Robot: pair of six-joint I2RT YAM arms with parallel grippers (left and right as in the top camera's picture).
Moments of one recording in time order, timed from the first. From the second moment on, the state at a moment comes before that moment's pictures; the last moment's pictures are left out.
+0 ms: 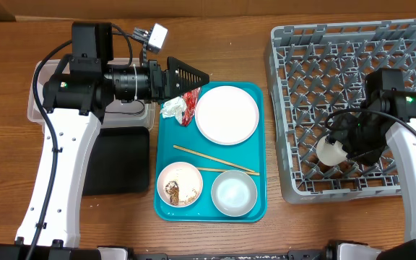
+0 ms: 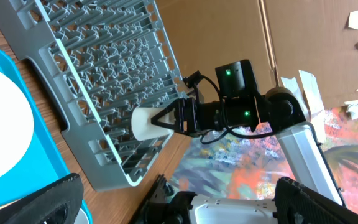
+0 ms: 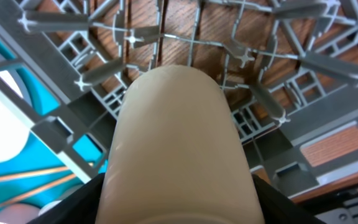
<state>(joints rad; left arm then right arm) -0.09 1.53 1.56 -0.86 1.19 -0.38 -0.10 1.45 1.30 -1.36 -0.08 0.48</state>
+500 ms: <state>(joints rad) -0.09 1.53 1.56 -0.98 1.11 -0.33 -0.10 1.42 1.39 -1.26 -0.14 0.42</state>
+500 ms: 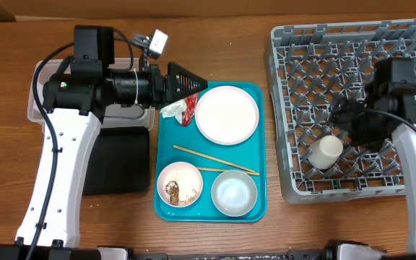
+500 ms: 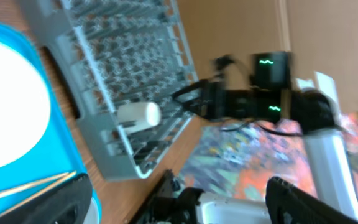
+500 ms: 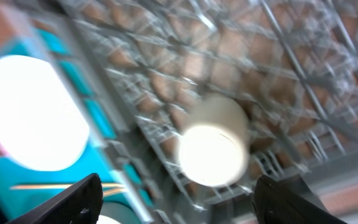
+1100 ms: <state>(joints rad) -0.68 1.52 1.55 -1.30 0.09 -0.44 -0.10 1.24 1.44 -1.02 -0.33 0.37</state>
